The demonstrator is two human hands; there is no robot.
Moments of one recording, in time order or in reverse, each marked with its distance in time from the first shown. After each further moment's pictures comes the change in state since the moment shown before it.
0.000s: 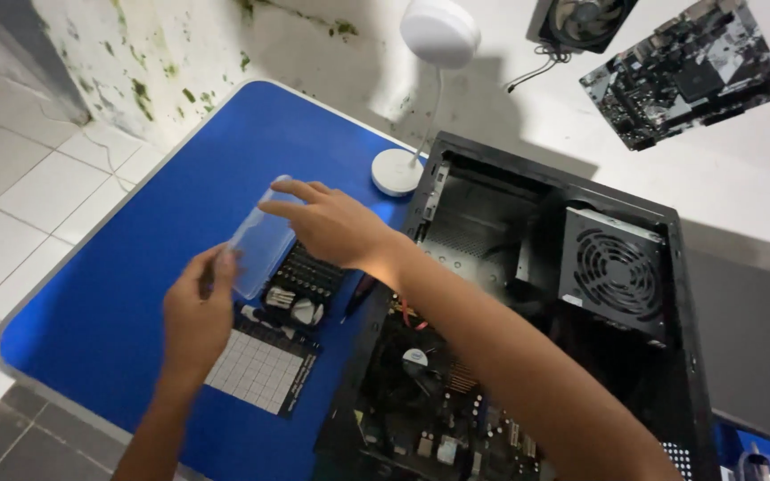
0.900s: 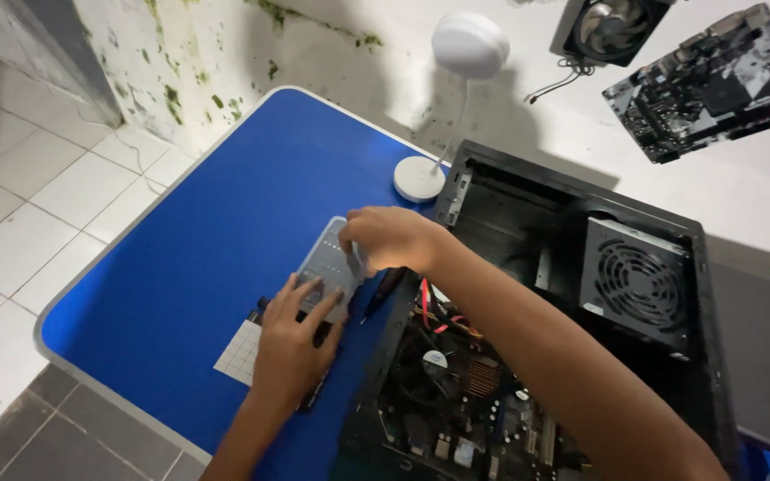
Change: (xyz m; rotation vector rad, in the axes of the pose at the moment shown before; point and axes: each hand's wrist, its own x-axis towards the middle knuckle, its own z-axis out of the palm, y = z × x) left_hand -0.037 -0.072 0.056 0.514 -0.051 0.661; right_hand 0.002 0.018 -0.025 0.019 -0.748 0.208
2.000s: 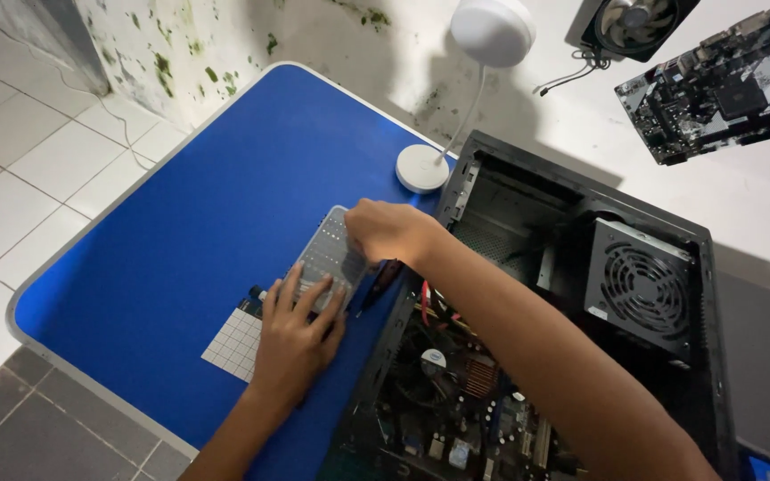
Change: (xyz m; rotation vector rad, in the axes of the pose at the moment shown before) left_hand -0.001 0.004 0.009 0.159 0.100 0.197; right_hand 0.009 -0.003 0.008 0.082 -0.055 0.105
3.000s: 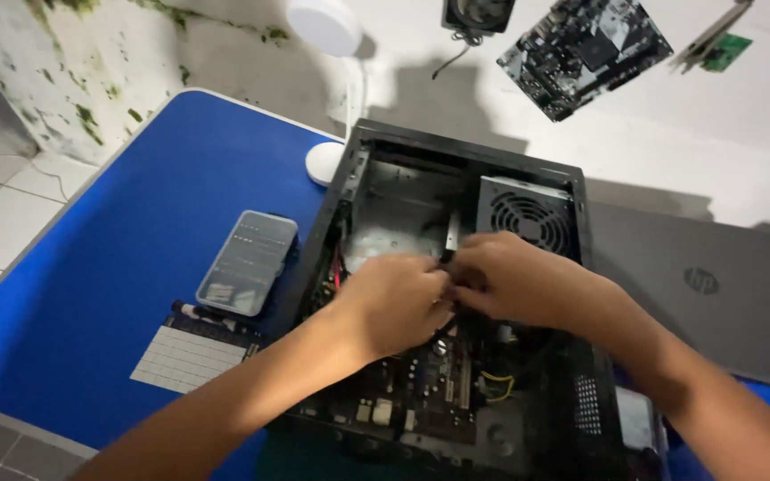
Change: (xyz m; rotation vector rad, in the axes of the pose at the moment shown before) left_hand 0.138 0.185 -0.006 -0.432 -0.436 0.336; right_hand -0.304 0.032 0.013 0.168 0.212 0.274
